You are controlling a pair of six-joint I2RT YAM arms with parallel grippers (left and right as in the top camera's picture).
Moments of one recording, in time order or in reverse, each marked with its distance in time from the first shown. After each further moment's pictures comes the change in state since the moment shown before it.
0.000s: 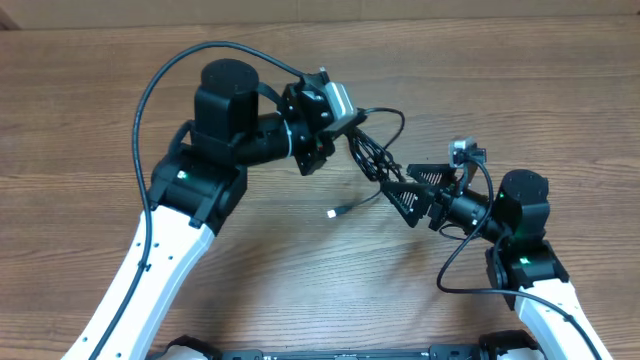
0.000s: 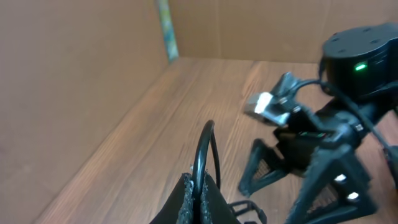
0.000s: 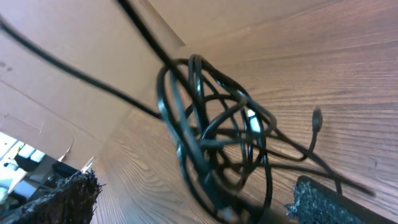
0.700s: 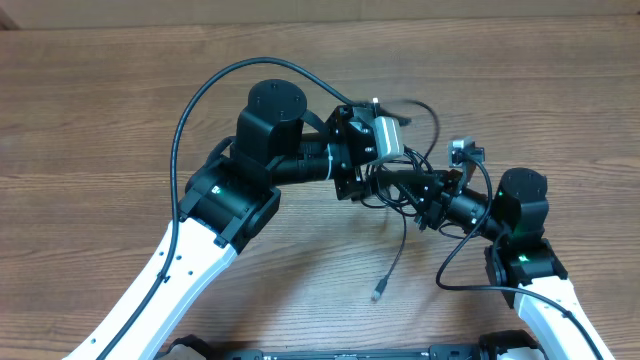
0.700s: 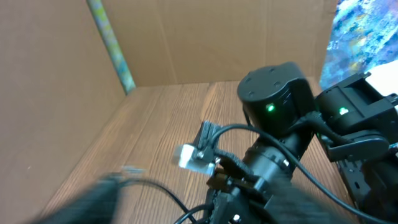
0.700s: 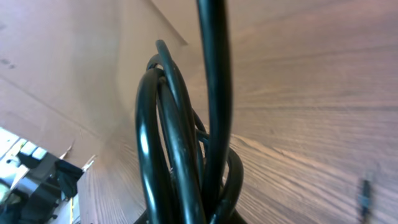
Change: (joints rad) left arm -0.174 0.000 0.000 0.071 0.009 -0.016; right arm 0.000 0.020 0.001 0.034 -0.020 -0.004
